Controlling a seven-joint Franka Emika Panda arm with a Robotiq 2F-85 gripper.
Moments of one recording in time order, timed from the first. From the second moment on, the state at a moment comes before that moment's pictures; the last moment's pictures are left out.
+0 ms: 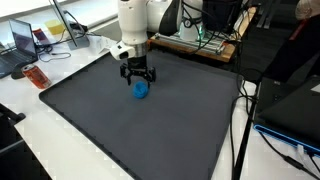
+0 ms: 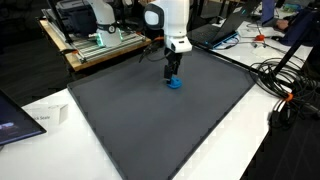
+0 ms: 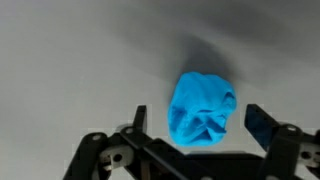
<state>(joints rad) 0.07 0.48 -0.02 -2.15 -0.16 2.73 -0.23</state>
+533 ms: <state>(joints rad) -0.08 0.48 0.12 -2.15 -0.17 2.75 -0.61</state>
